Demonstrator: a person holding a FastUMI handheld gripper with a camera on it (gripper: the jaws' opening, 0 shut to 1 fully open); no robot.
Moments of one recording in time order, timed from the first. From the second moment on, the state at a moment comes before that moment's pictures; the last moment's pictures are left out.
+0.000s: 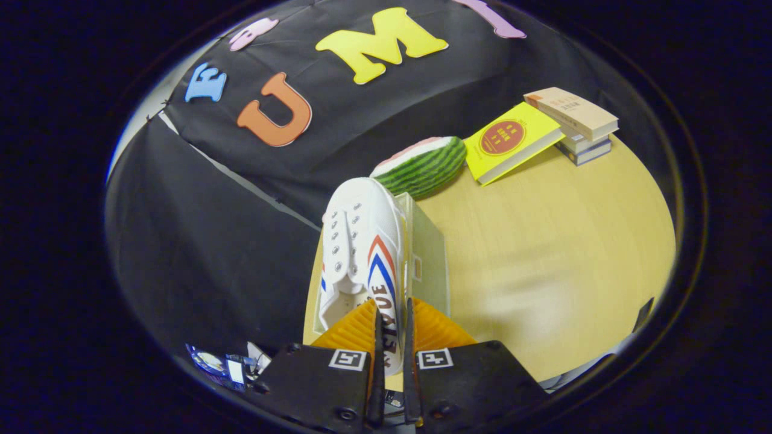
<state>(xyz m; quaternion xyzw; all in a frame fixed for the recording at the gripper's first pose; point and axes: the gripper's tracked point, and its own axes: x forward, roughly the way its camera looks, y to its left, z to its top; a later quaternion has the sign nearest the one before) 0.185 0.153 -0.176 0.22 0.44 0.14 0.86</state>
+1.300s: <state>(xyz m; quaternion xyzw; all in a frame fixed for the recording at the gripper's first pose) 0.184 0.159 -0.149 0.09 0.27 0.11 0.95</state>
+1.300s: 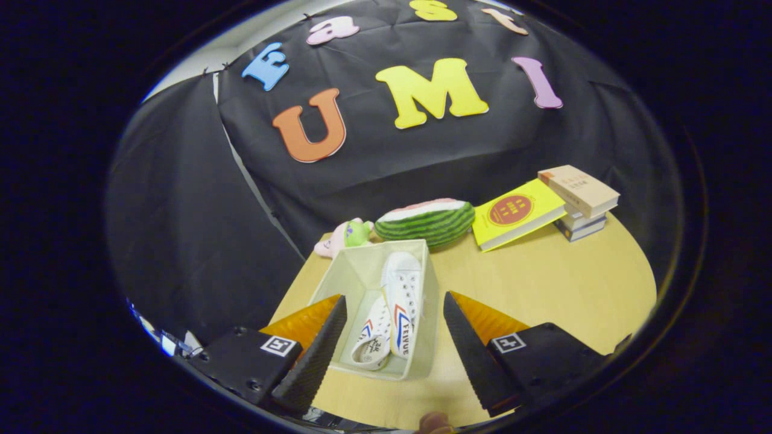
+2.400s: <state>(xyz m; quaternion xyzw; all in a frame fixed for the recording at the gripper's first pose) 0.032 0.074 -0.009 -0.06 0.01 0.01 1.00</state>
